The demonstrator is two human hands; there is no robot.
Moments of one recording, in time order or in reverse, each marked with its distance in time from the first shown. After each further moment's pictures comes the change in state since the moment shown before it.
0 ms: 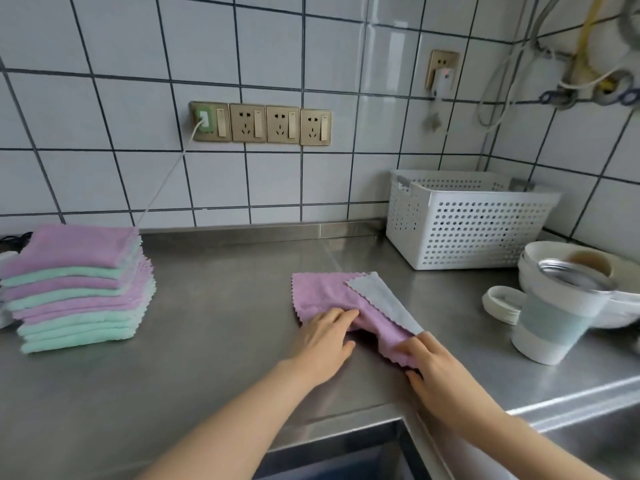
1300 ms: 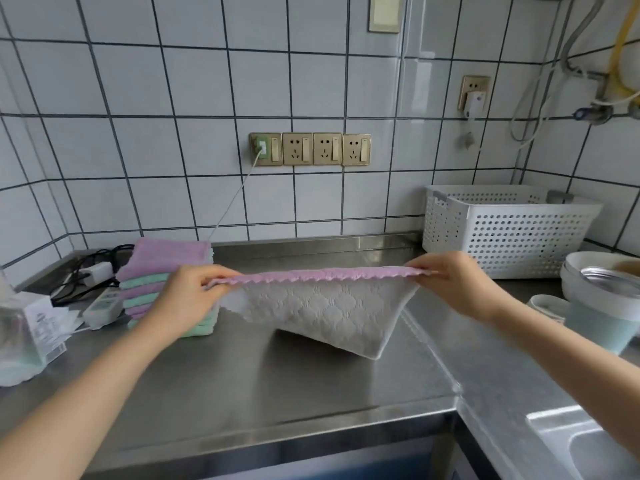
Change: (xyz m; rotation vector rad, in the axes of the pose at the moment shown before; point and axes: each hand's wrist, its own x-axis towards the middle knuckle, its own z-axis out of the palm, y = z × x) left_hand -0.141 -0.124 -0.217 -0.339 0.476 -0.190; right_hand 0.059 -0.100 -0.109 0.258 0.198 -0.244
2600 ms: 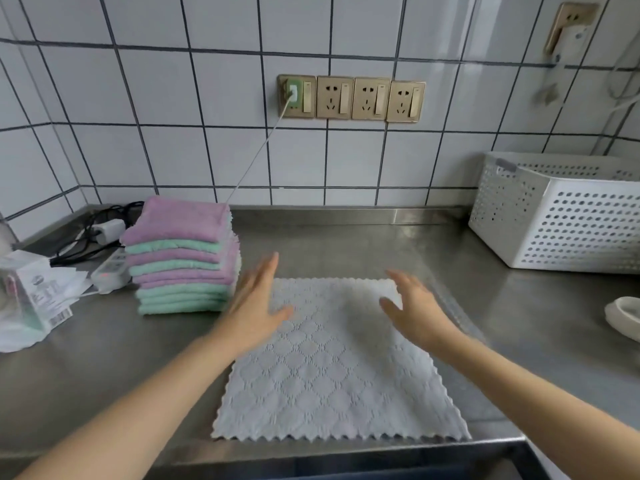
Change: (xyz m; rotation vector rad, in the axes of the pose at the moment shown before) left_hand 0.002 -0.081 0.092 0.250 -0.268 -0.183; right_hand 0.034 0.011 0.155 0.036 -0.258 0.309
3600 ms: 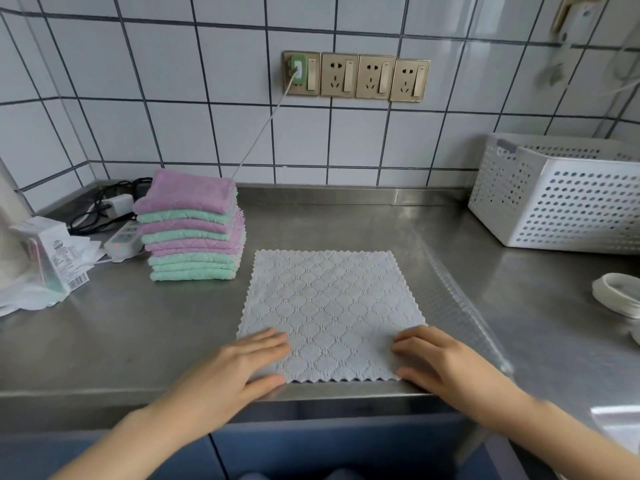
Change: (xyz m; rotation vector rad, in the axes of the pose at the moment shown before) left_hand -0.127 -0.009 0.004 0.128 -0.248 0.277; right_hand -0.111 0.050 0.005 -0.173 -0.100 -0.524
